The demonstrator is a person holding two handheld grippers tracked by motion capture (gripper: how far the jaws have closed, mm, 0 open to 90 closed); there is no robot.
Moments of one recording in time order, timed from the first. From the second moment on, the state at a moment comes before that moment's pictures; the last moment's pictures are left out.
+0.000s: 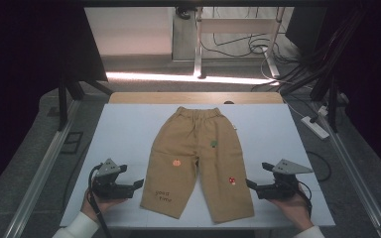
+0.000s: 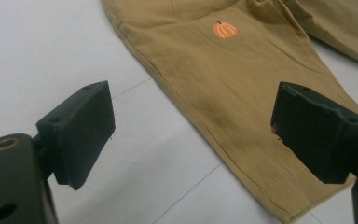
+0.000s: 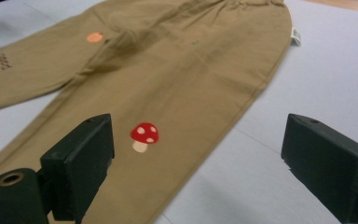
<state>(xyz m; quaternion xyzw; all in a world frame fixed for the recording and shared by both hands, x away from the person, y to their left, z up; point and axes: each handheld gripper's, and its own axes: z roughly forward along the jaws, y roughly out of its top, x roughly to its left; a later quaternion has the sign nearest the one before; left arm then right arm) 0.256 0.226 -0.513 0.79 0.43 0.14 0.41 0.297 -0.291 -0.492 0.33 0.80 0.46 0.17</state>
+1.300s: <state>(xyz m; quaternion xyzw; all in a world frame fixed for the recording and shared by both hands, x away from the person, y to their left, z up) 0.268 0.223 -0.513 0.79 0.43 0.13 0.41 0.289 -0.176 -0.496 0.25 0.84 0.47 0.10</state>
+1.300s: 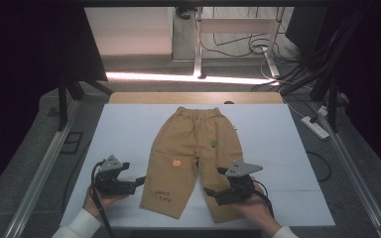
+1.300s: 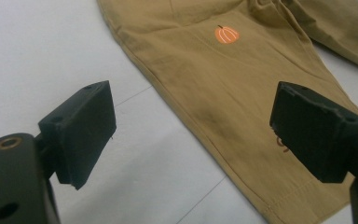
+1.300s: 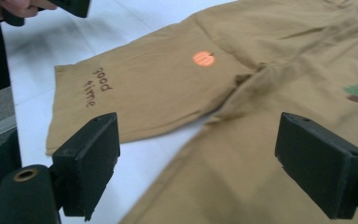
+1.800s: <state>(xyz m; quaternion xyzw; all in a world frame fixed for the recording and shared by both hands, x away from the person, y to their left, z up) 0.271 0.224 -0.513 0.79 0.43 0.13 0.41 0.288 -0.131 -0.501 0.22 0.85 0.47 0.08</state>
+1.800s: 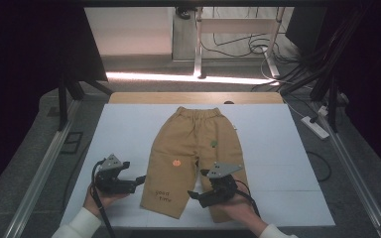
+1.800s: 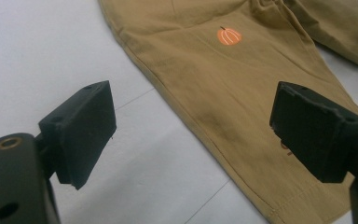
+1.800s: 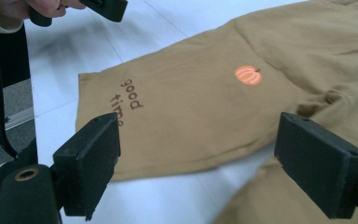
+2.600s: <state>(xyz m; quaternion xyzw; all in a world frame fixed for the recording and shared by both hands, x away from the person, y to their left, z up) 0.271 0.226 -0.512 0.79 0.43 0.13 0.41 0.289 -0.071 -0.512 0.18 0.87 0.46 0.04</state>
